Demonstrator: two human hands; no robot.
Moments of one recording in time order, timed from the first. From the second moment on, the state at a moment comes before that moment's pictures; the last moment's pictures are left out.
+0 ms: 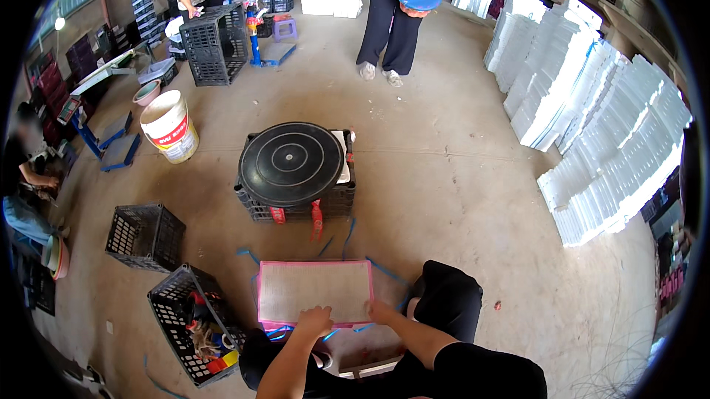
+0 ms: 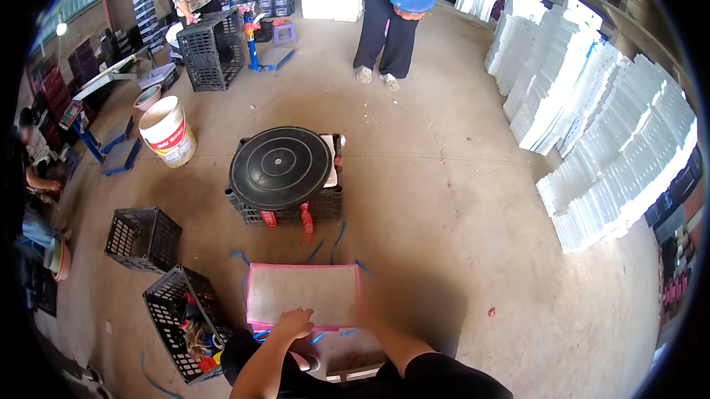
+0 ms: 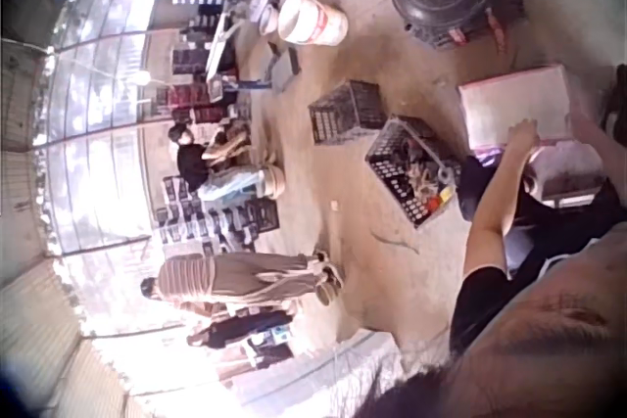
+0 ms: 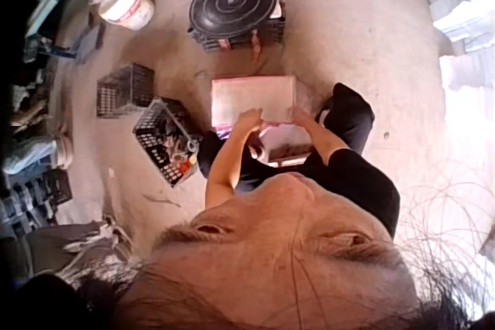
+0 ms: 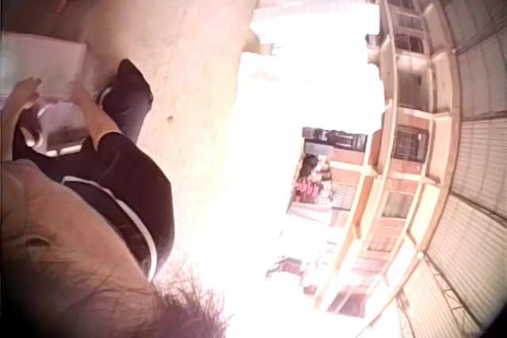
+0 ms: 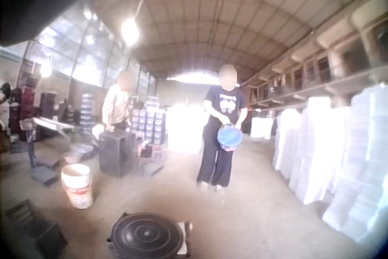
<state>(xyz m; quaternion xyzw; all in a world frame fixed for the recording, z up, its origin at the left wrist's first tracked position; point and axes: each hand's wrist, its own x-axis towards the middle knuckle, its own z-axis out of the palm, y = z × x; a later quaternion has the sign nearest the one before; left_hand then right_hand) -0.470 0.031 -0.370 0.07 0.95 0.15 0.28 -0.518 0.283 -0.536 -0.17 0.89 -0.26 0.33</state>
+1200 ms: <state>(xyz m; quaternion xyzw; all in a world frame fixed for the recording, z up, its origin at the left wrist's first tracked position) -0.411 0.035 -0.403 0.06 0.95 0.10 0.29 -0.429 0.253 -0.572 0.03 0.89 -0.27 0.37</state>
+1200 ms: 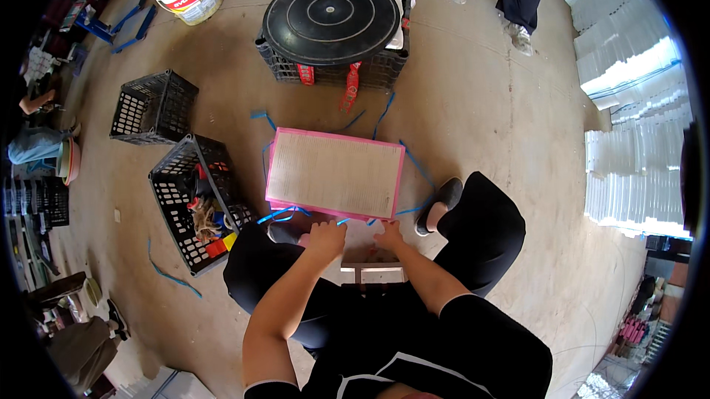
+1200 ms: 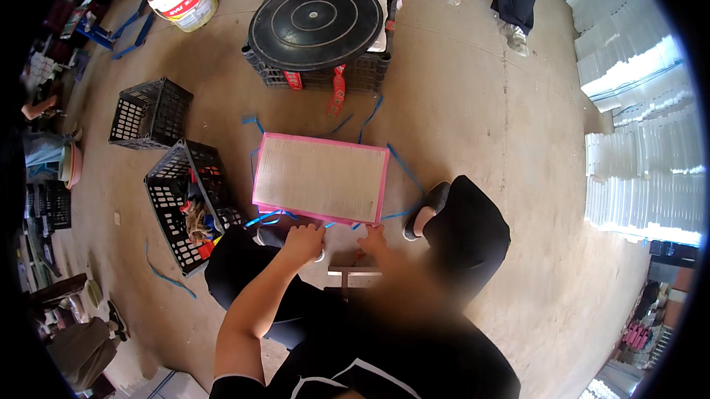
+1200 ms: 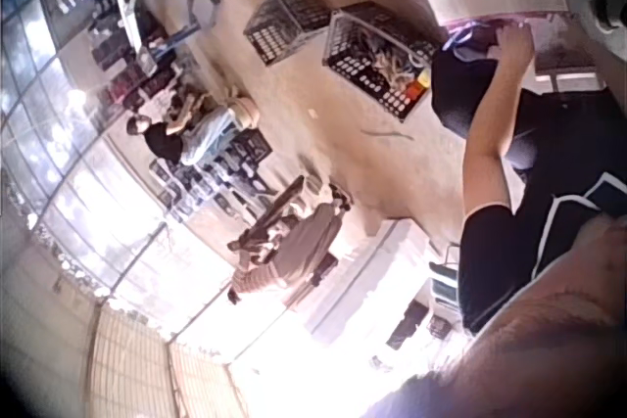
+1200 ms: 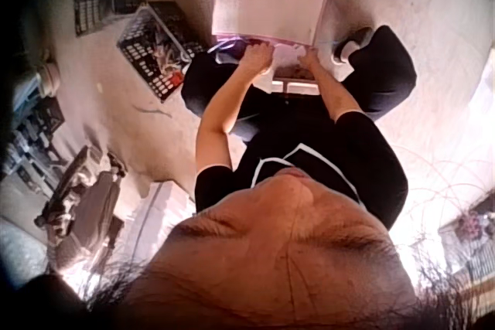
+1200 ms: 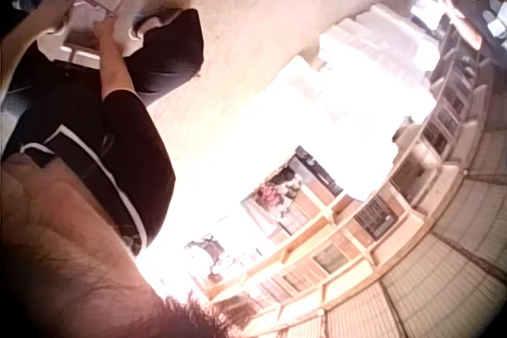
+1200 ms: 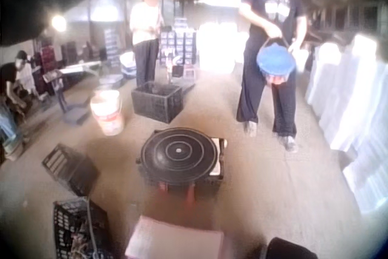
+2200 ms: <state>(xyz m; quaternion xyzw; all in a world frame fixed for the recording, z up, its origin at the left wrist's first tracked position) -0.445 0.091 -0.460 0.05 0.88 0.43 0.19 -0.531 0.238 -0.420 -0.37 0.75 -0.27 0.48</state>
